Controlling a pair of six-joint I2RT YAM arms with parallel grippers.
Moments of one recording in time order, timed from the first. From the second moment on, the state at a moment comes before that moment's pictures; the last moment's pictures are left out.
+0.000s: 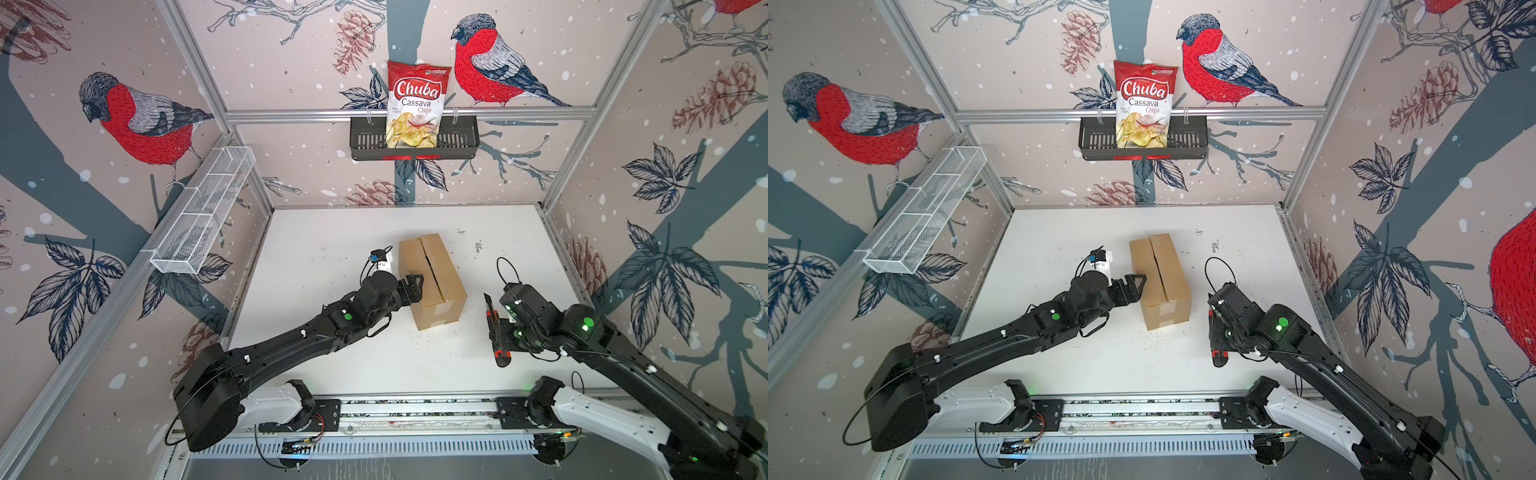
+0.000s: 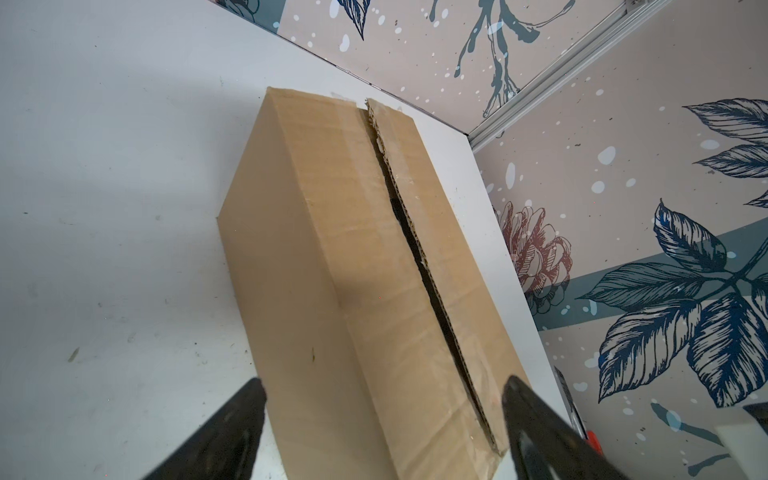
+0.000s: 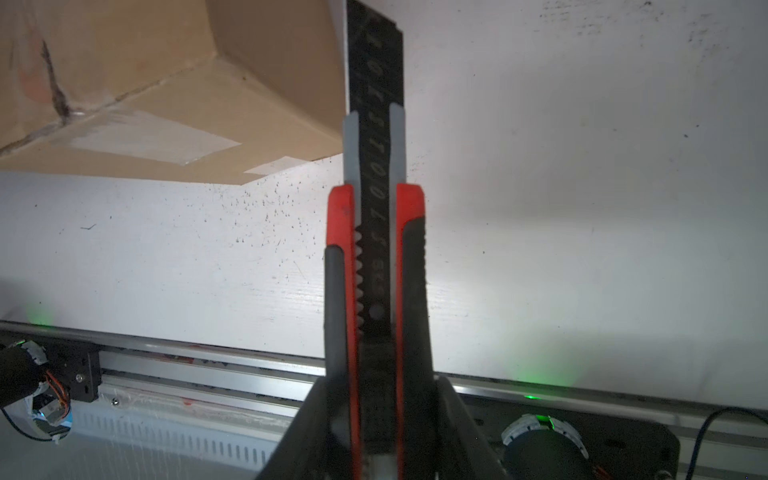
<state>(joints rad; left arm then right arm) -0.89 1.24 0.79 0.00 -0.21 -0.85 0.84 0.86 0.96 -1.27 0.06 0.73</state>
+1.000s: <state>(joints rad) -0.92 1.34 0.84 0.06 -0.22 -0.87 1.09 1.04 1.09 -1.34 0.15 0.84</state>
